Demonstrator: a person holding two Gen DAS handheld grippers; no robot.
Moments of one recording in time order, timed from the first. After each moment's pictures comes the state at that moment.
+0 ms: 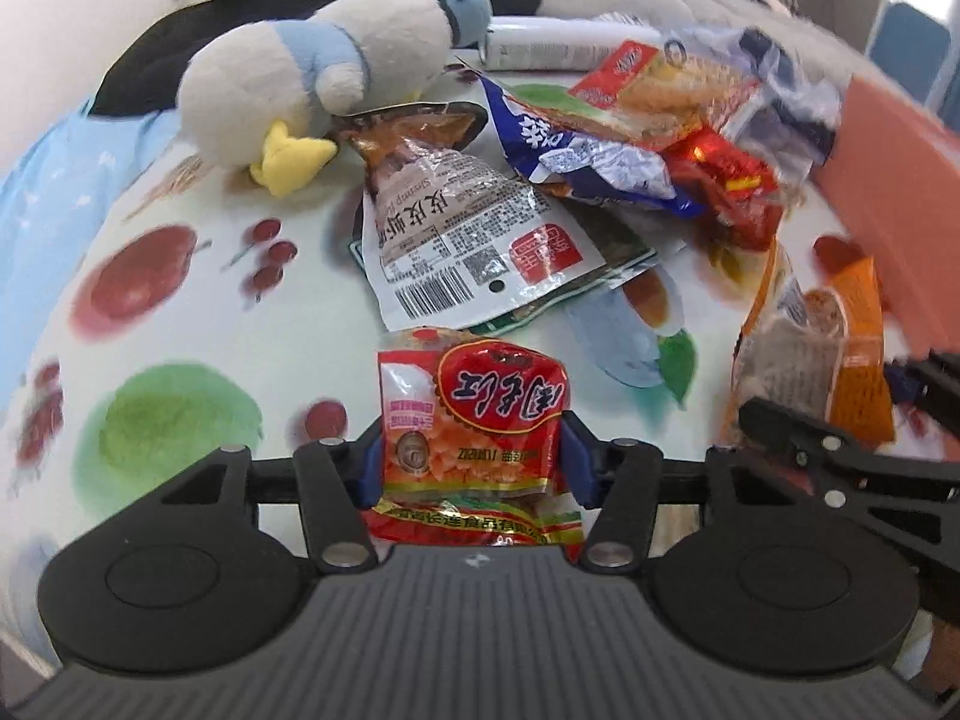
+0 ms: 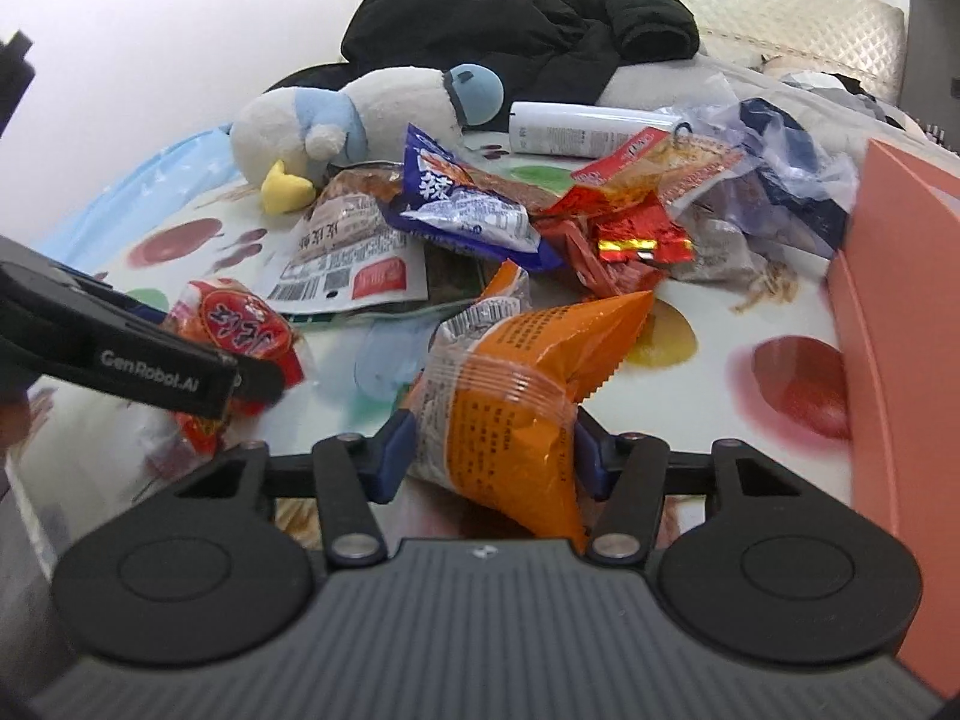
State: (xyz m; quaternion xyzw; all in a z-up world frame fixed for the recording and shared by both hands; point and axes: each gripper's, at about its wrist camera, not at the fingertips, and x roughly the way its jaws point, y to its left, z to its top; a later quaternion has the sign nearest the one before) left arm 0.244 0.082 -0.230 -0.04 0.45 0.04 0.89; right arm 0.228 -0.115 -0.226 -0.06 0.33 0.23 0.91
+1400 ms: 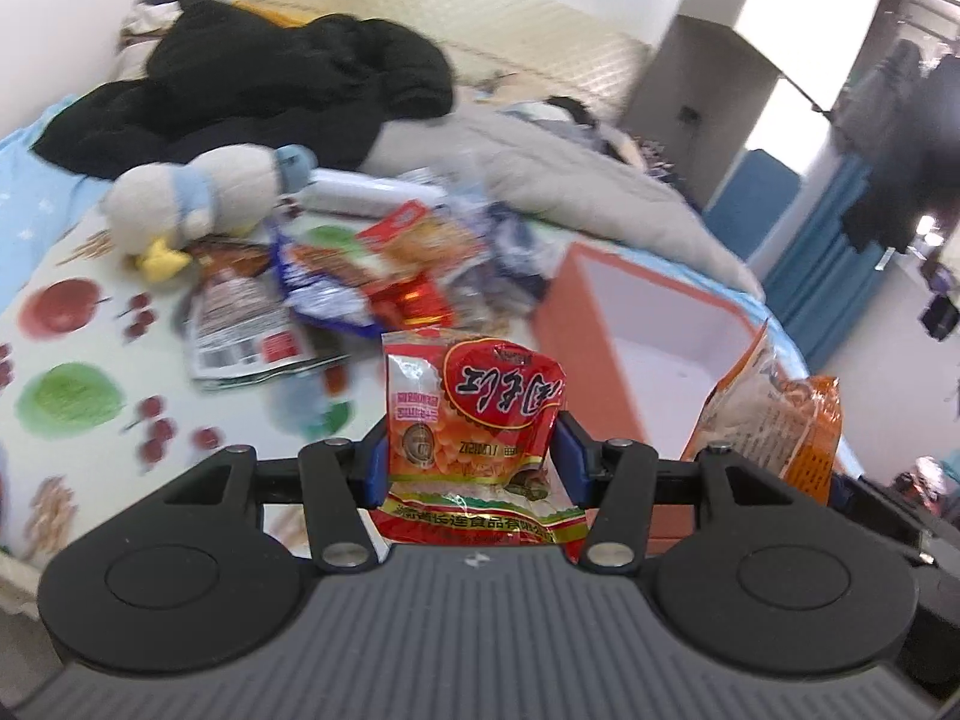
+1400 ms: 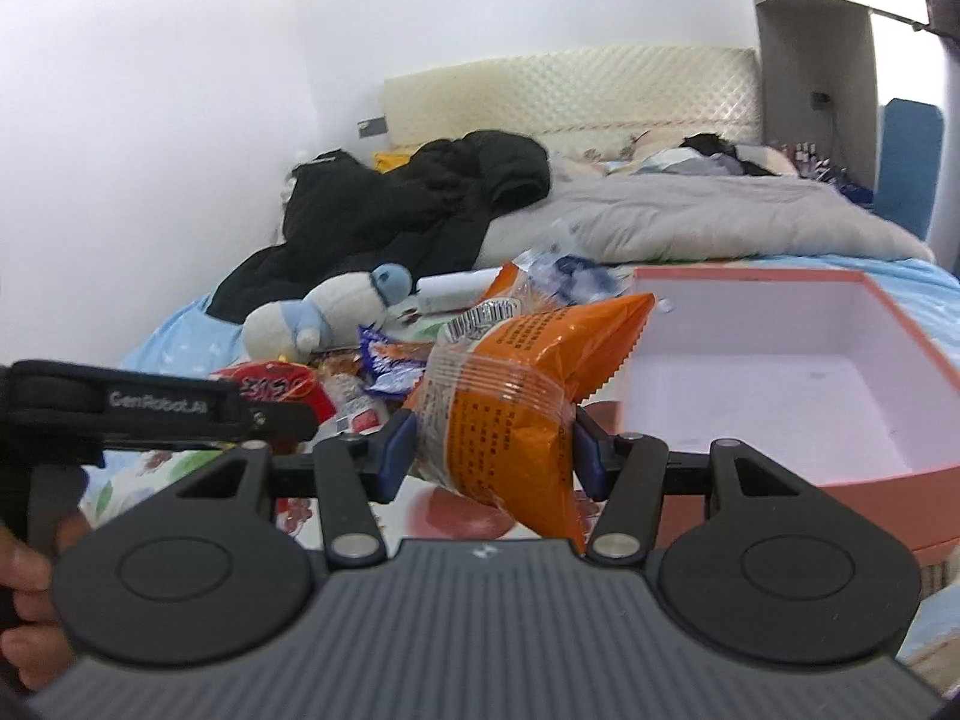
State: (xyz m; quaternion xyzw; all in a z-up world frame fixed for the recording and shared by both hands) left arm 0.119 -0.022 -0.071 -0.15 0.33 -0.08 0.93; right arm 0.090 -0.229 -0.079 0.04 0.24 0.14 0.96
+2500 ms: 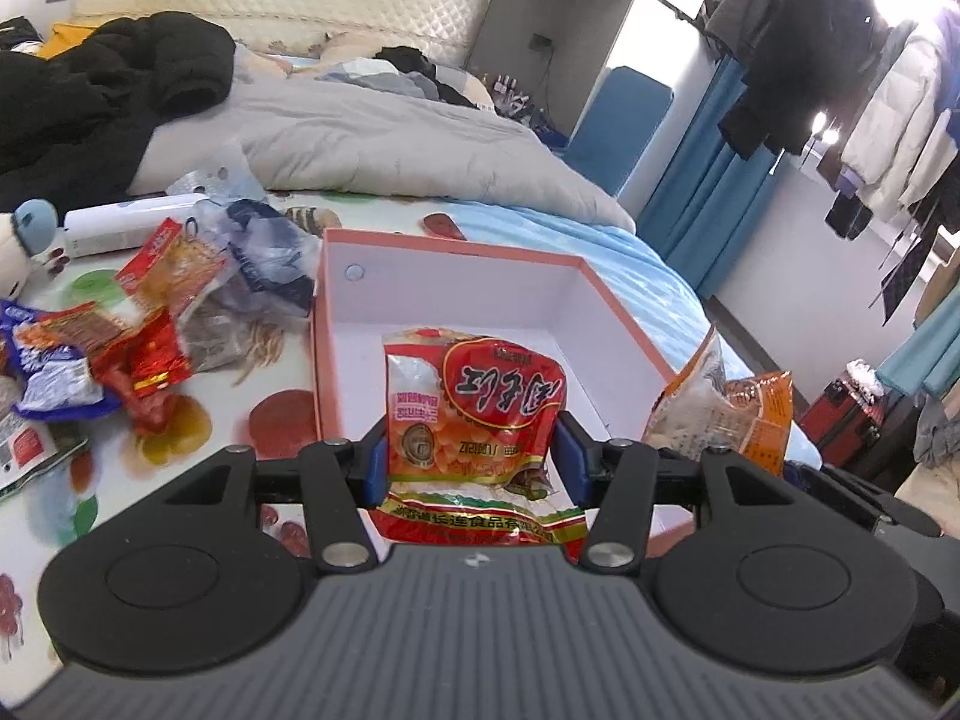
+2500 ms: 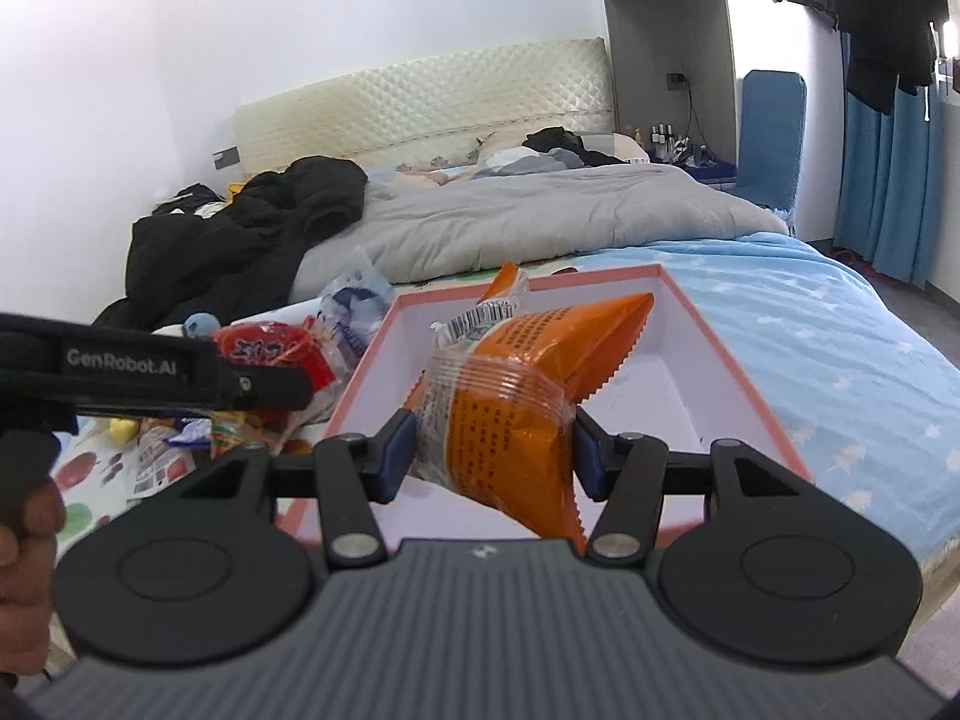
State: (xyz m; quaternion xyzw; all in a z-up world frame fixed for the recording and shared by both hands) left arm 0.230 -0.194 -0.063 -0.08 0.36 -0.21 0.90; right arm 0.134 -0.368 -0.081 0.07 0.24 0.02 0.97
